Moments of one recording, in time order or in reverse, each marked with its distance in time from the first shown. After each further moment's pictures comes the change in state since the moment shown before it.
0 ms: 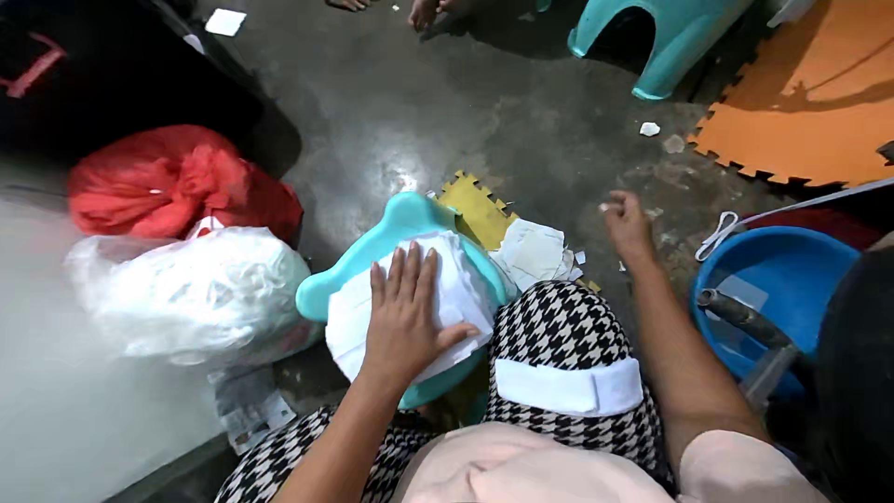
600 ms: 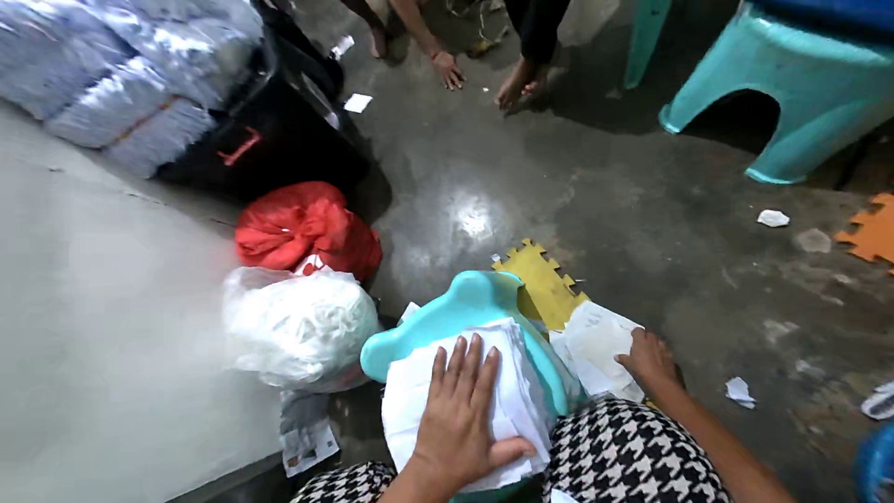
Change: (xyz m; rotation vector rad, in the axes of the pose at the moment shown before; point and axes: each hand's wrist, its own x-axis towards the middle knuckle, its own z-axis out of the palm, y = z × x) left_hand 0.001 0.000 0.009 0.119 0.072 -0.017; right_hand 0.038 0.097 0.127 -0.588 -0.467 0.255
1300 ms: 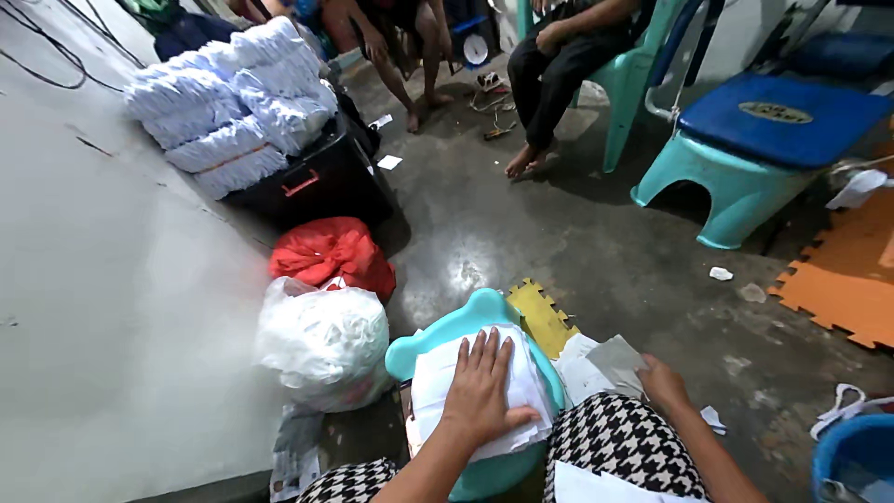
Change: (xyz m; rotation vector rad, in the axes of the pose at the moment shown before) left_hand 0.003 0.007 -0.002 0.009 0.008 -0.005; right_hand -0.082 -0.001 -0.068 0.246 0.182 -0.116
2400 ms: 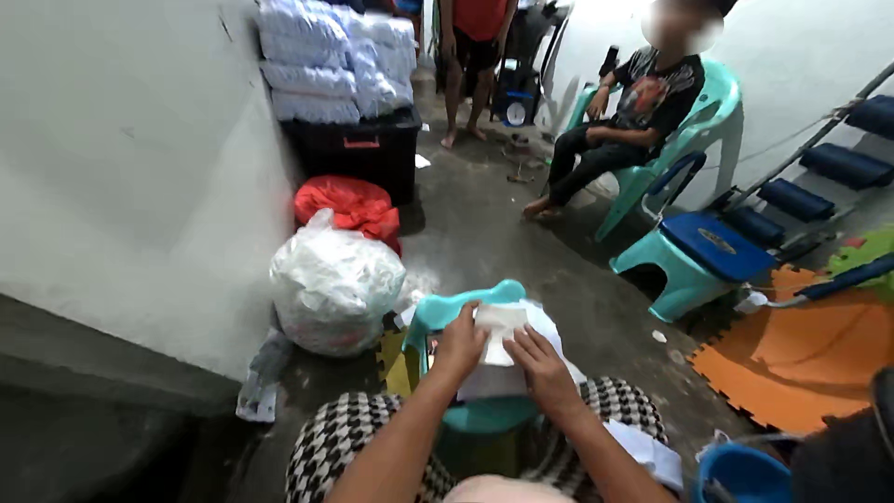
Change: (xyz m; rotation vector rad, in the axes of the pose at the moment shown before) left_hand -0.065 -0.061 -0.087 -0.905 -0.043 -0.647; right_hand -0.203 -0.194 0.086 -0.329 0.455 -1.360
